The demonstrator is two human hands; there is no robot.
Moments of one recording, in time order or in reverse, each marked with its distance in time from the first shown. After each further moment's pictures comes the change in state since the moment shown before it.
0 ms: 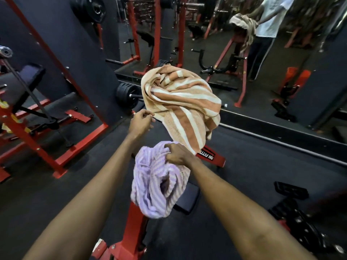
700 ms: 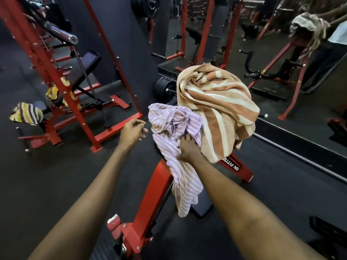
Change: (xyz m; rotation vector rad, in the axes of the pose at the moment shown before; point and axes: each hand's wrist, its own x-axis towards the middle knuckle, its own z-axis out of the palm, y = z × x) left_hand -0.060 -0.057 -0.090 -0.004 0.299 -0.146; right_hand 0.060 -0.007 0.036 -0.379 0.020 0.016
